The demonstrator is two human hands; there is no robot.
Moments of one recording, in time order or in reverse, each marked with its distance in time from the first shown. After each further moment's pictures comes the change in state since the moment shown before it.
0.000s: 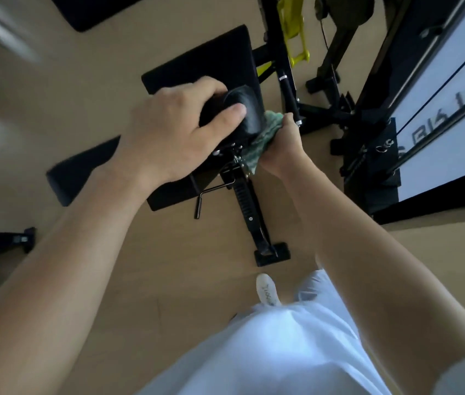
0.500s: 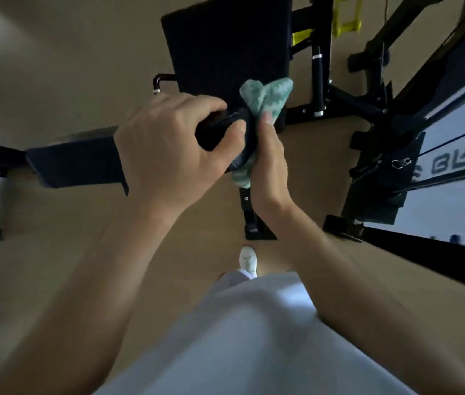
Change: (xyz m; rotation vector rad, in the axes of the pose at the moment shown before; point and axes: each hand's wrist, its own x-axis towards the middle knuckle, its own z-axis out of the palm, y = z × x) left_hand 0.012 0.038 0.028 0.079 0.270 -0.303; right_hand -0.074 -0.005 0.015 -0.650 -0.128 -0.216
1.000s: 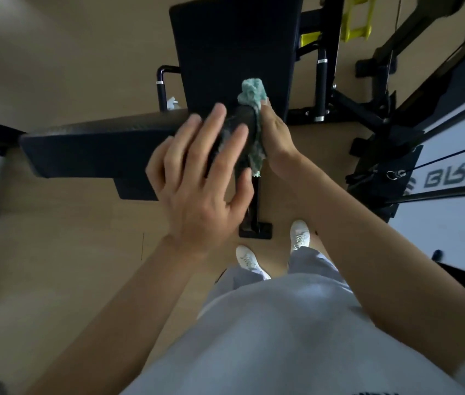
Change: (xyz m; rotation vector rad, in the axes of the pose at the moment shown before) left_hand -0.056 0.026 0.052 0.193 0.411 0.154; right_hand 0.105 0.025 -0.050 -0.275 -0.126 0.192
